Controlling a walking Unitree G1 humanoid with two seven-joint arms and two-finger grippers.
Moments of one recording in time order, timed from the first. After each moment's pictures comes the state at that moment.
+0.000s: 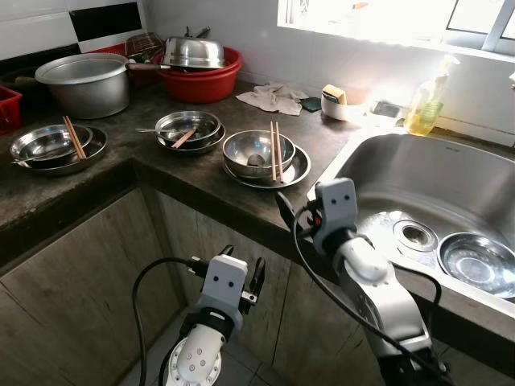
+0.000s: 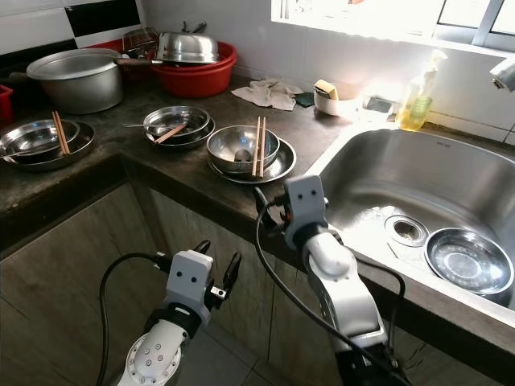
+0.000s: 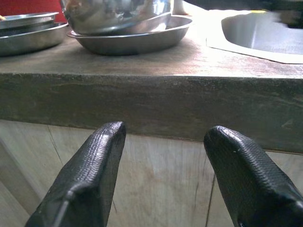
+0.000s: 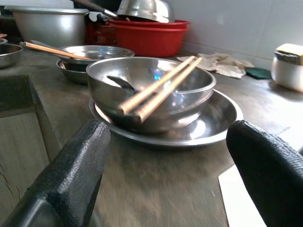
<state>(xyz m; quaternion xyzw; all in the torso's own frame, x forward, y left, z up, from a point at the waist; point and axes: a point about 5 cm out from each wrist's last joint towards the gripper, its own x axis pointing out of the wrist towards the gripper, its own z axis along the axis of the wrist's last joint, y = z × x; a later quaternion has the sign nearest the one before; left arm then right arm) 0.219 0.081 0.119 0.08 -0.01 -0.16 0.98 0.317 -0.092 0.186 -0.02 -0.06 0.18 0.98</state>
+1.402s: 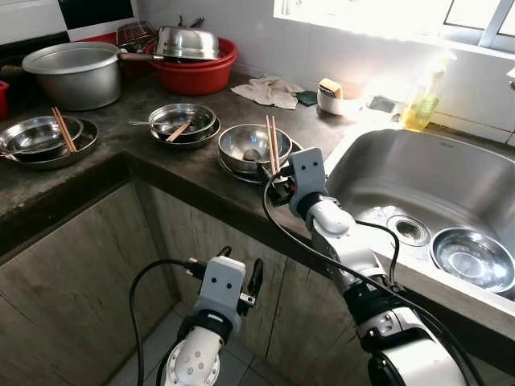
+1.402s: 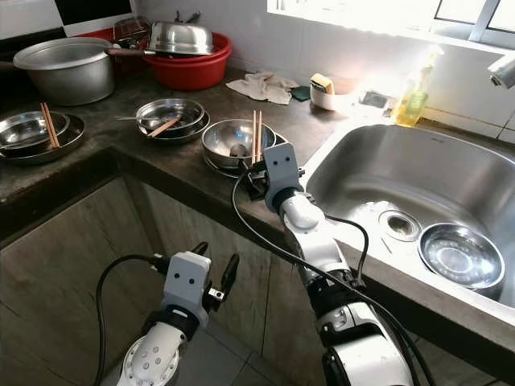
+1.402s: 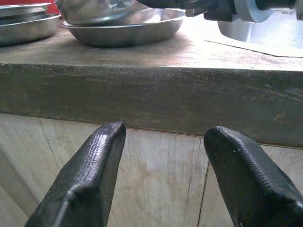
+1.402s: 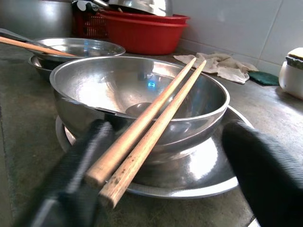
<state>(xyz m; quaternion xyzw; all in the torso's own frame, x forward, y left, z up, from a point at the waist) 0.216 0.082 0.119 0.08 -0.01 -0.15 0.99 0.373 -0.071 0.190 -0.04 -0.06 0.17 0.98</state>
